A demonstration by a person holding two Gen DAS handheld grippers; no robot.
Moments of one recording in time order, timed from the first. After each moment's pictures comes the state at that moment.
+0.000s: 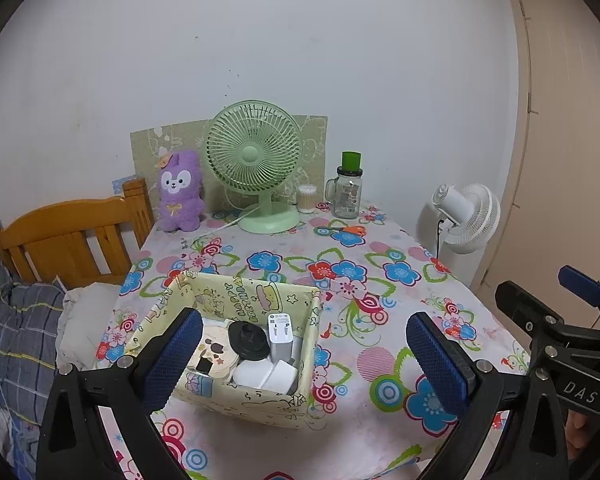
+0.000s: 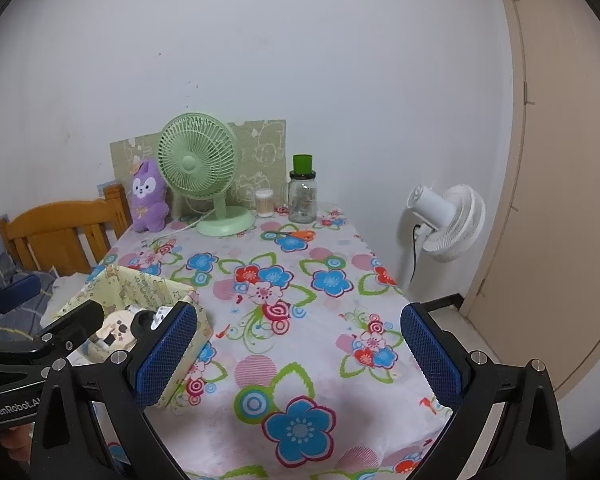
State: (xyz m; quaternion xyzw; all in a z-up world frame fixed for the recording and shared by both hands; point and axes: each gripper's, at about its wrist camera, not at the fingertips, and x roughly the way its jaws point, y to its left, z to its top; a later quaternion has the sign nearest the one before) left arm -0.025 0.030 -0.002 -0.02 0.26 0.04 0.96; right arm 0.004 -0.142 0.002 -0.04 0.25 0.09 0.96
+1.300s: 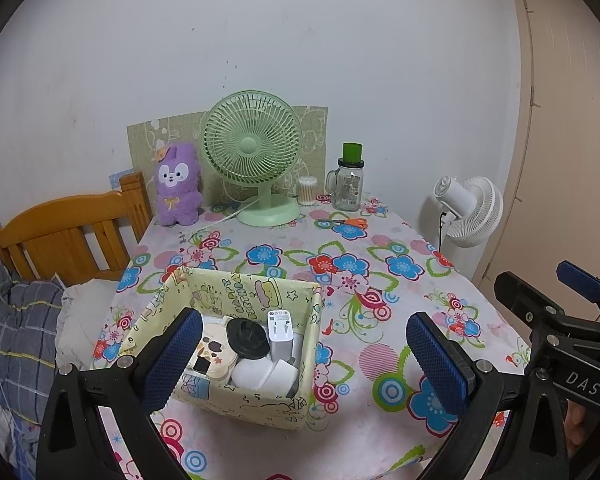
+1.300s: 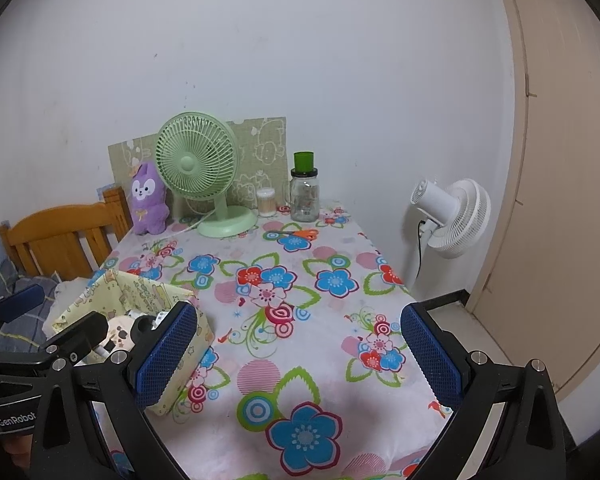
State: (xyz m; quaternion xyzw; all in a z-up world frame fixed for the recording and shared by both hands) left arm -0.015 0.031 -0.006 -0.02 0.28 0.04 0.96; right arm 0.016 -0.142 0.002 -0.02 0.26 0.10 0.96
